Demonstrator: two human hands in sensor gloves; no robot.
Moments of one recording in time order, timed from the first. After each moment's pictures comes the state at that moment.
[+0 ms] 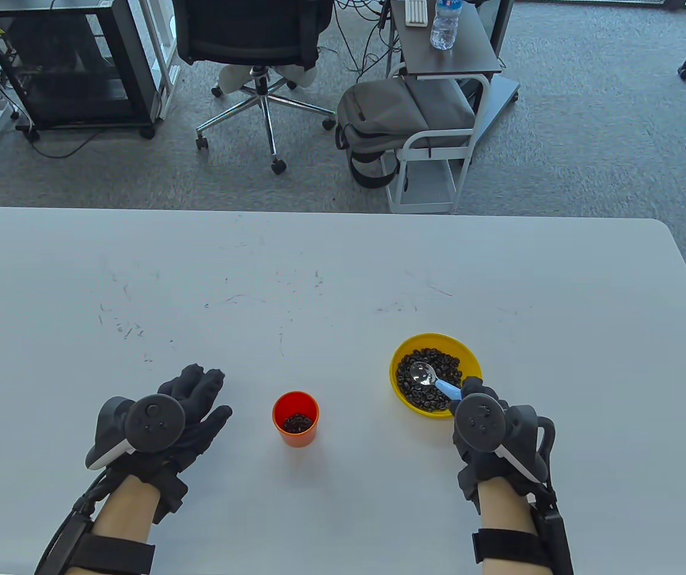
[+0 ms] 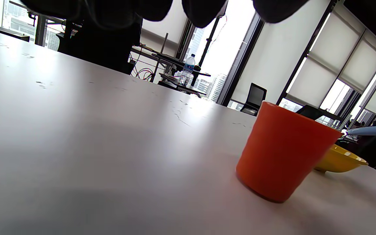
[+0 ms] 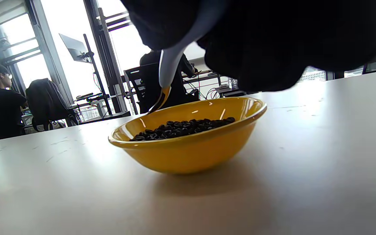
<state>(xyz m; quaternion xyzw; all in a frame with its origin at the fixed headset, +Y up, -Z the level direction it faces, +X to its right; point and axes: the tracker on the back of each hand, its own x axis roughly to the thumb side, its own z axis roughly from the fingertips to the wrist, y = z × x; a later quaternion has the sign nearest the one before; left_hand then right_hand) -0.275 -0.702 -0.266 -0.06 -0.19 0.18 0.96 0.175 -0.700 -0.269 0.03 -0.03 0.99 0.13</state>
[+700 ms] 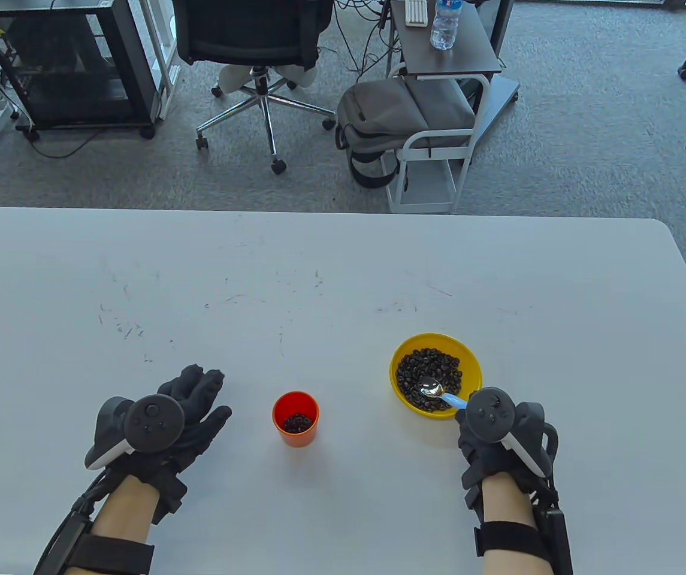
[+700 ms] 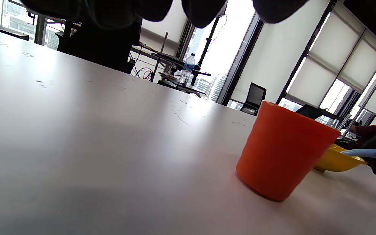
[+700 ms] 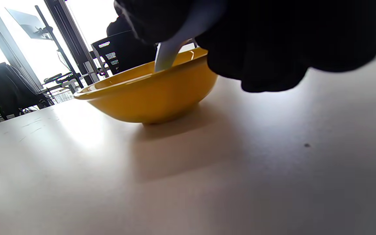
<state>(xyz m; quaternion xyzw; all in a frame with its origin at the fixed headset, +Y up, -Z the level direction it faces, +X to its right) -0.275 -0.702 -0.265 -0.06 -0.19 0.18 0.96 0.192 -0.728 -0.277 -0.02 0.06 0.98 0.17</state>
